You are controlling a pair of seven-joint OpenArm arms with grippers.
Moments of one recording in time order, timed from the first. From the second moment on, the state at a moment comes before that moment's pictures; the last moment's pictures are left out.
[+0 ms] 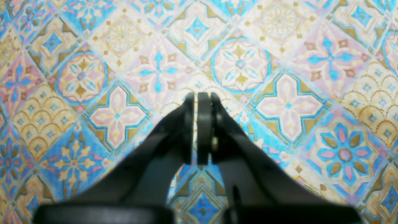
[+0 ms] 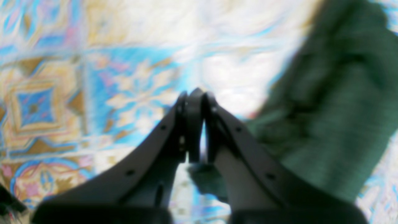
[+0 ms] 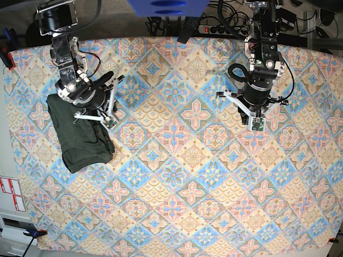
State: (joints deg) left arm 18.0 -4.7 -3.5 112.2 0.5 -4.2 42.9; right arm -8.2 19.1 -7.1 94.5 3.6 27.0 -44.9
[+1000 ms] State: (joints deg) left arm 18.7 -4.7 -2.2 112.1 -0.1 -4.2 42.9; right arm 2.5 14.6 -4.9 69.9 3.9 26.7 -36.5
